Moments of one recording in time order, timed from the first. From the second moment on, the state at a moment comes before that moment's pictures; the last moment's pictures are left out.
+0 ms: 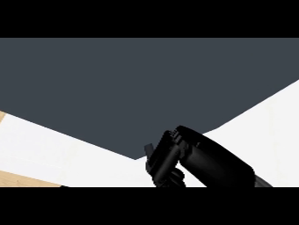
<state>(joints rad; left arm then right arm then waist) 0.41 1.03 -0.27 -1.88 0.96 0.02 -0.78 -0.37 -0.04 0.44 -2.02 -0.10 0.34 0.41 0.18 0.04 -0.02</state>
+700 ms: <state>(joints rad) 0.34 1.02 -0.28 -1.87 0.96 0.00 -0.76 -0.87 0.00 0.29 -1.53 0.00 0.11 0.42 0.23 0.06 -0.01</state>
